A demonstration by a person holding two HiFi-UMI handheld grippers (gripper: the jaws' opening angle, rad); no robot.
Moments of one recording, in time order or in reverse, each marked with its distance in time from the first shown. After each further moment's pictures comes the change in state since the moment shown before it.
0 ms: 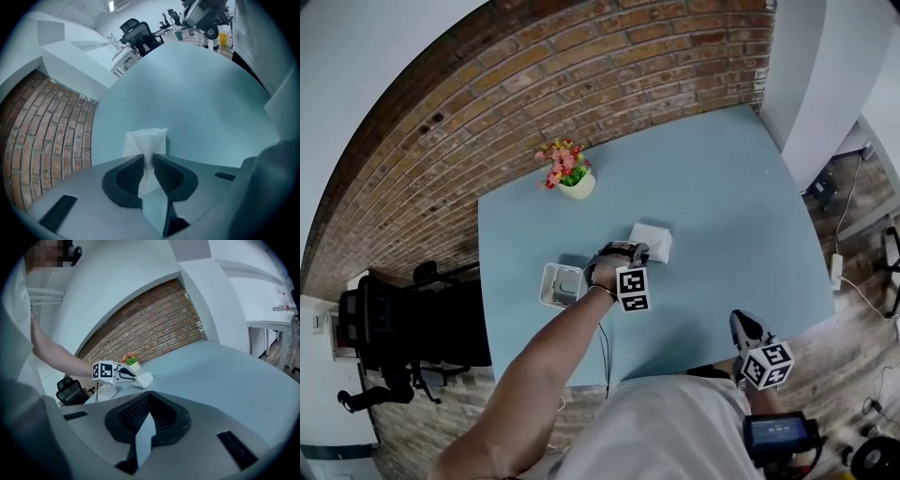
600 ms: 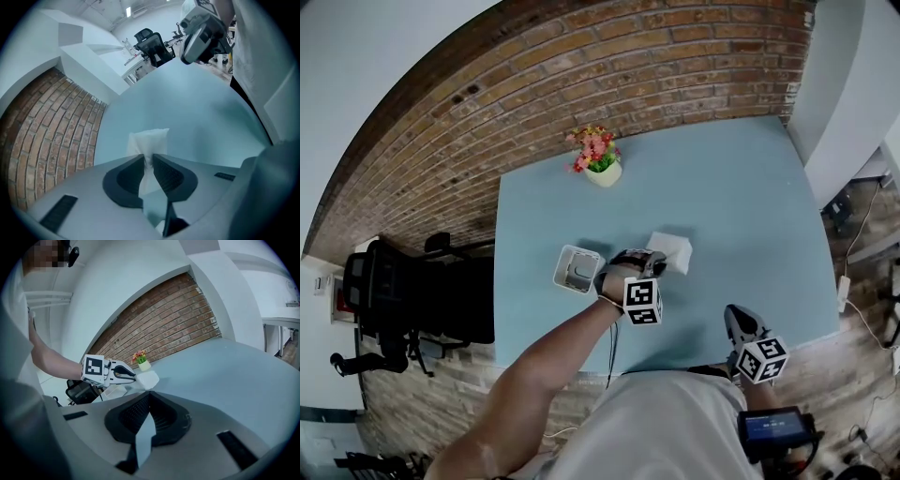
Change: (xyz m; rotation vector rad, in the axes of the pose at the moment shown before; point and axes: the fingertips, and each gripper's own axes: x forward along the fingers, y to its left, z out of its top) left arm -0.058 -0.020 0.018 -0.138 -0.074 0.032; right arm 0.032 0.031 0.005 -0.038 0.019 0.121
